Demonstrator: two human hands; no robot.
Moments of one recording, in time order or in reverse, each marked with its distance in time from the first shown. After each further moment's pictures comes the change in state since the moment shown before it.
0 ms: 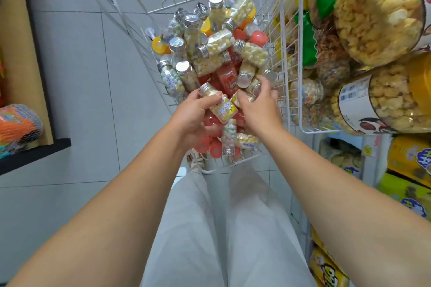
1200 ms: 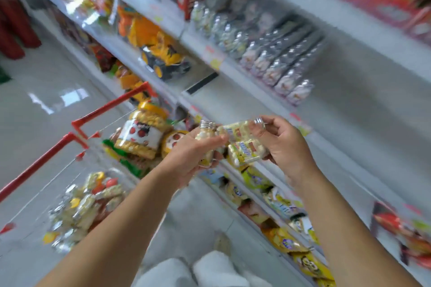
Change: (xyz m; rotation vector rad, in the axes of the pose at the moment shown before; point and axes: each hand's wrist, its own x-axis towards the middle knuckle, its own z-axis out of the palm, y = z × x) left_hand -0.325 -0.042 0.306 0.799 -0.863 0.266; right_hand -0.358 0.123 -0.373 1.005 0.687 -0.154
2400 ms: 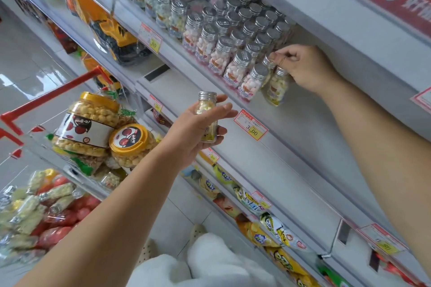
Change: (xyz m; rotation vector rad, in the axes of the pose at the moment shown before) left_hand 0.109 -0.004 0.141 -0.020 0.005 -0.002; right_hand 0.204 -0.019 -0.194 -0.624 -0.005 -0.230
